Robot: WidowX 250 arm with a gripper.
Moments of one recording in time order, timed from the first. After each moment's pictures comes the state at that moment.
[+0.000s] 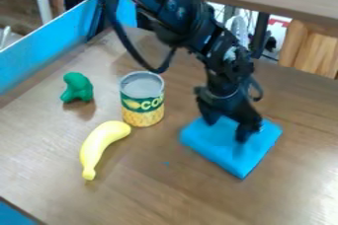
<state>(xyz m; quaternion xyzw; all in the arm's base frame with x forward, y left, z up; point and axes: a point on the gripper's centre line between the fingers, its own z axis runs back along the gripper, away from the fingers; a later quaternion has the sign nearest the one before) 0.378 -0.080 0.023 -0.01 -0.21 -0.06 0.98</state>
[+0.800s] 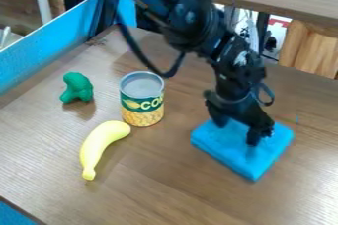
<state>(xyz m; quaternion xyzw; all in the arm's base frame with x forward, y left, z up) 0.365 -0.099 0.023 -0.02 -0.20 -0.08 0.98</state>
